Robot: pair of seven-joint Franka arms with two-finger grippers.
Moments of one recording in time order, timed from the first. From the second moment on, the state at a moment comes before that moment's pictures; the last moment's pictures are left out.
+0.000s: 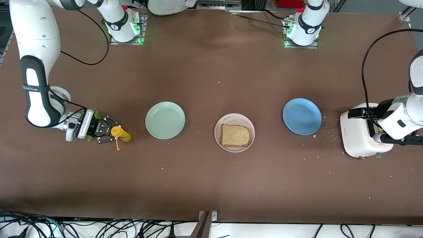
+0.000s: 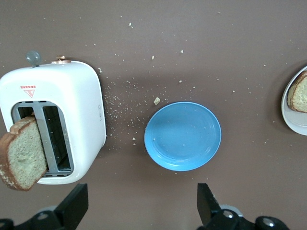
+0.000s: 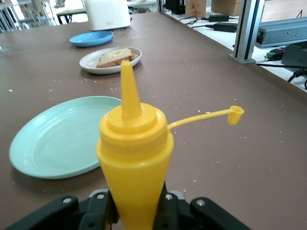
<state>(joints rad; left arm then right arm) -0.04 0.44 0.08 -1.24 -0.03 1.44 0.08 0.14 0.69 -0.31 -1.81 1.40 1.86 -2.36</state>
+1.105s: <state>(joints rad) -0.04 0.44 0.08 -1.24 -0.03 1.44 0.07 0.49 0.56 -0.32 -1.51 0.61 2.16 -1.44</state>
